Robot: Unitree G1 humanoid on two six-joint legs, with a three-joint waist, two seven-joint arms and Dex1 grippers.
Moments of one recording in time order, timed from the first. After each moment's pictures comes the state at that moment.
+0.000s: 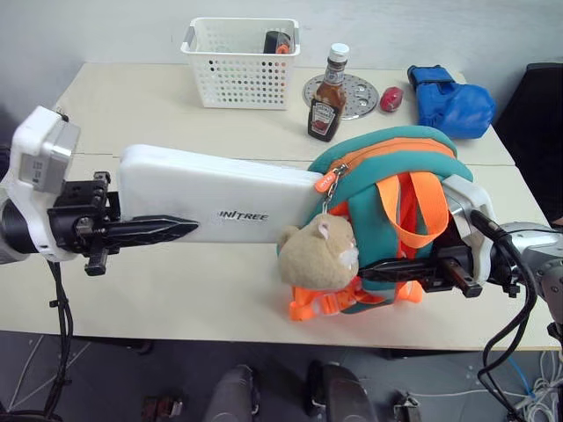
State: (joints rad) left arm -0.35 1.08 0.51 -0.44 -1.14 1.01 -0.99; right arm -0.42 -0.91 -0.13 -0.38 1.09 0.94 1.22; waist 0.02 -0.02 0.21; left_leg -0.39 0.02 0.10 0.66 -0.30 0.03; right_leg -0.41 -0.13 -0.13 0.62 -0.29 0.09
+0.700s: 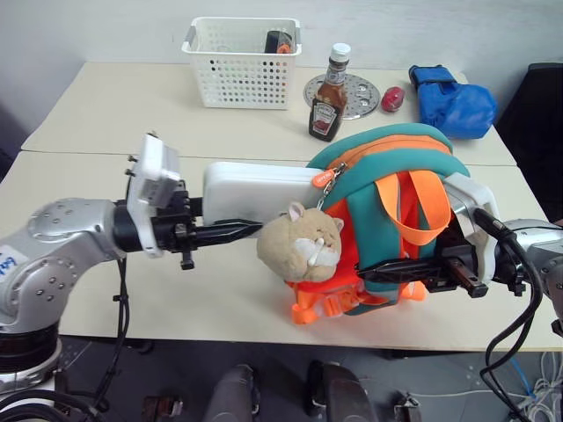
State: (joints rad) left arm -0.48 0.81 0.18 -0.51 -0.97 0.87 -0.77; right arm -0.42 -0.93 -0.13 -0.39 1.11 0.96 1.23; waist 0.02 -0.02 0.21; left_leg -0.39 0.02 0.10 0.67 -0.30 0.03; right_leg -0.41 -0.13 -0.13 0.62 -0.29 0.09
